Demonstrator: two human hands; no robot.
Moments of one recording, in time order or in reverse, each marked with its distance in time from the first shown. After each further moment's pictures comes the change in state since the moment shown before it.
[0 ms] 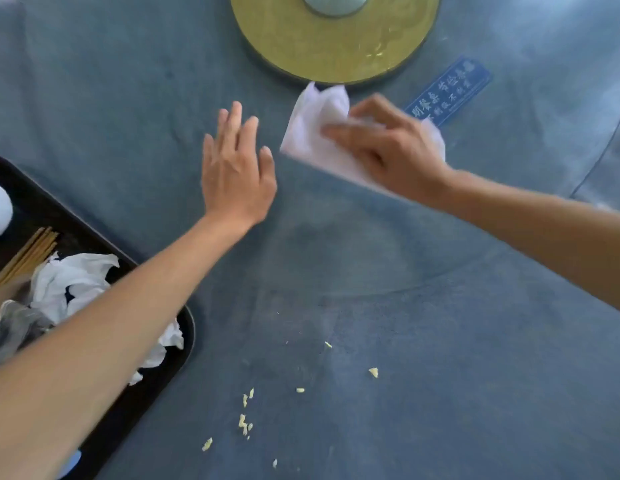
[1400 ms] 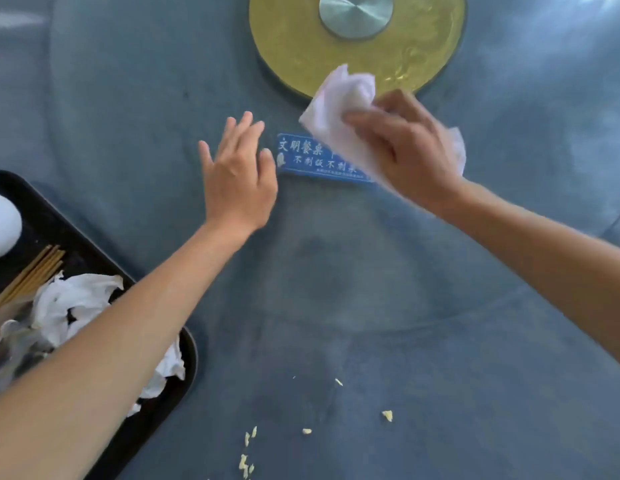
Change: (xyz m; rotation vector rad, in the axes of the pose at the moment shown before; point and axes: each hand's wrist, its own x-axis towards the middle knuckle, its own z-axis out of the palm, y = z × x) left_hand 0.026 -0.009 -0.005 -0.125 0.049 -0.050; right_hand 0.032 0.030 0.034 -0.407 -0.131 -0.062
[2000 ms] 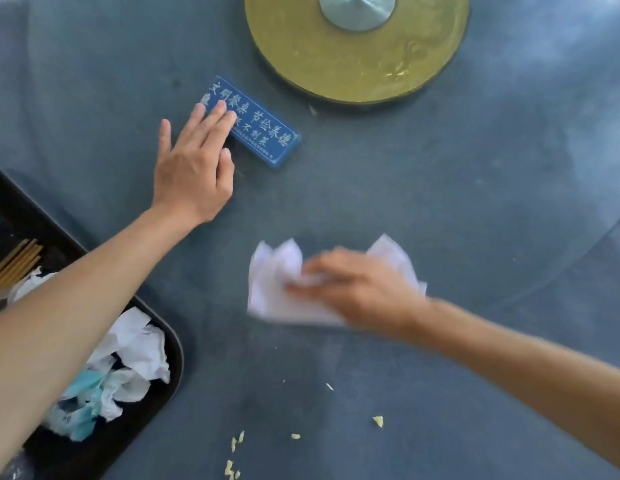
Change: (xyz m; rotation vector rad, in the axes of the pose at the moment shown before) left_hand 0.016 -0.062 -0.011 0.223 -0.079 0.190; right_hand -0.100 -0.104 -0.002 0.576 -0.242 -0.268
